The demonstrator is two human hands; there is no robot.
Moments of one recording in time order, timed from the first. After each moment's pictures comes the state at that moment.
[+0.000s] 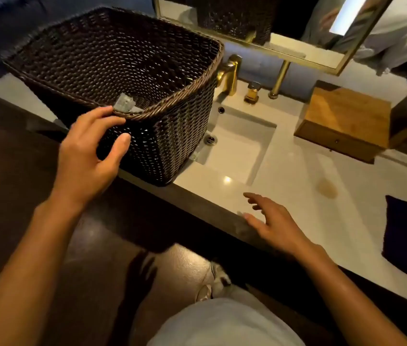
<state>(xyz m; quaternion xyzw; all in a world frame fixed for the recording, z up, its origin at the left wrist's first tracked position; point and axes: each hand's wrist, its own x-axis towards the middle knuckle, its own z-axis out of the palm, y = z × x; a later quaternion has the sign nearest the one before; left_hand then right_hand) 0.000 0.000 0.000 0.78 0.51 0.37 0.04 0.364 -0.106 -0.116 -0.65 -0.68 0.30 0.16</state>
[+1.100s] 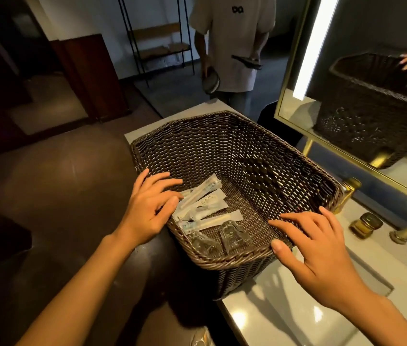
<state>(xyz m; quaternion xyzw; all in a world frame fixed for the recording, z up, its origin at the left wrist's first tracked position) -0.057 0.121 0.002 0.70 0.64 0.30 -0.01 0.302 0.171 -0.003 -0.41 -0.88 0.08 0.23</state>
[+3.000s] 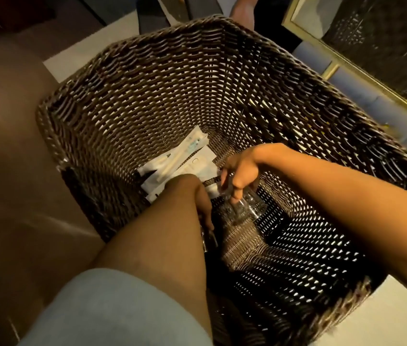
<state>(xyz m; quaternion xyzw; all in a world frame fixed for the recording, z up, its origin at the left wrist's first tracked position) -0.006 0.298 -0.100 0.40 0.58 -0.36 0.62 0.113 0.379 -0.080 -0.34 -0.73 0.40 -0.44</state>
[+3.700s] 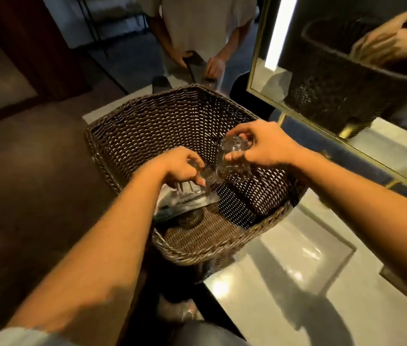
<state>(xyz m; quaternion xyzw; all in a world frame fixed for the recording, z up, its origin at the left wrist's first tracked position) 0.014 0.256 0.039 0.56 0.73 0.06 0.40 0.222 0.318 0.070 -0.45 -0.86 0.22 0.08</state>
